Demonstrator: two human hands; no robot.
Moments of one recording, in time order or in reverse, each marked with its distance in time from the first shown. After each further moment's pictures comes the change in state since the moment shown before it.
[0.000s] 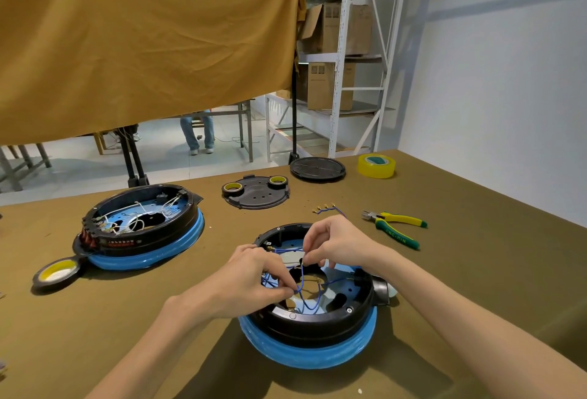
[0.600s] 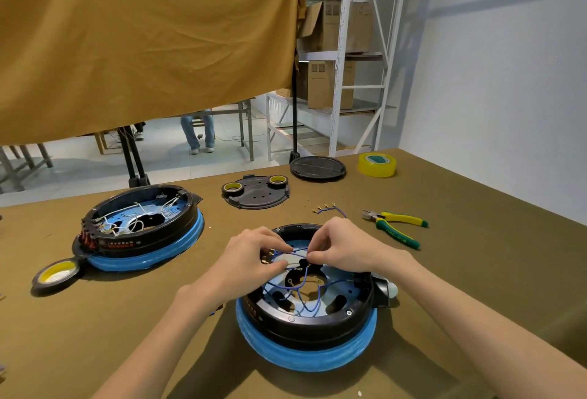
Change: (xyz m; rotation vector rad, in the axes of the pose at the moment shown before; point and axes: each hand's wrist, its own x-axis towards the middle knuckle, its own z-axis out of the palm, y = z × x) left_hand 0.024 -0.013 0.002 0.043 0.163 -0.136; right_hand 0.002 0.007 -0.005 -0.386 0.049 -0.098
